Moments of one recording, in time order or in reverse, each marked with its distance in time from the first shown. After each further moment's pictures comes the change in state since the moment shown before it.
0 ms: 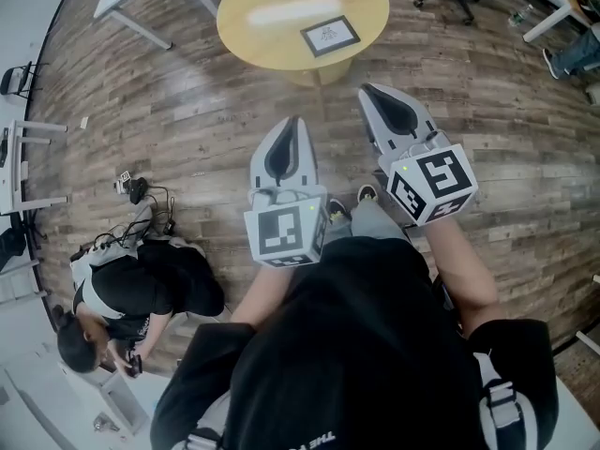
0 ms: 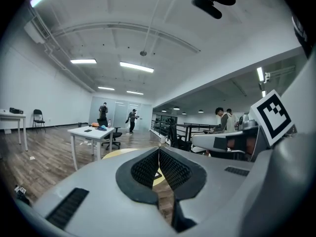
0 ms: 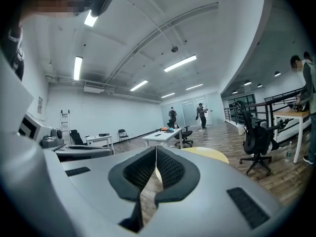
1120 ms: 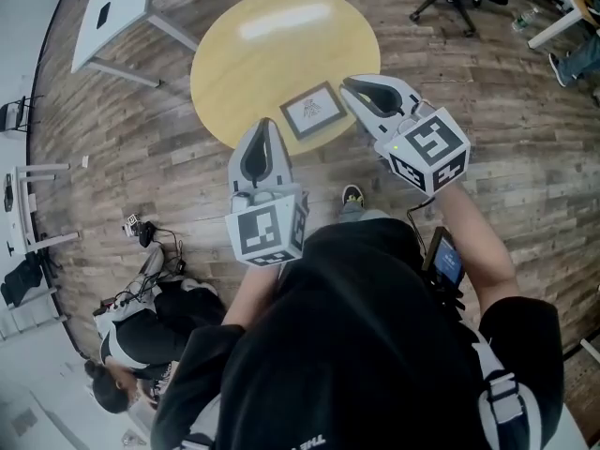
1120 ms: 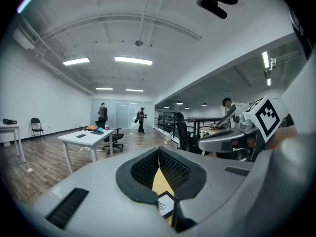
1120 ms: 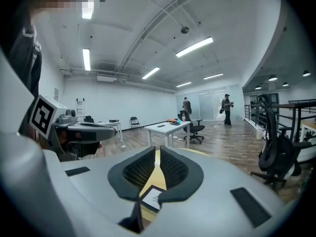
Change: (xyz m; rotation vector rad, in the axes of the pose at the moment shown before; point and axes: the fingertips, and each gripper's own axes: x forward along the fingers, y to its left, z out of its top) left arm 0.287 0.036 0.015 0.071 0.040 0.049; right arm 0.194 -0.228 0.002 -0.112 0.126 0.211
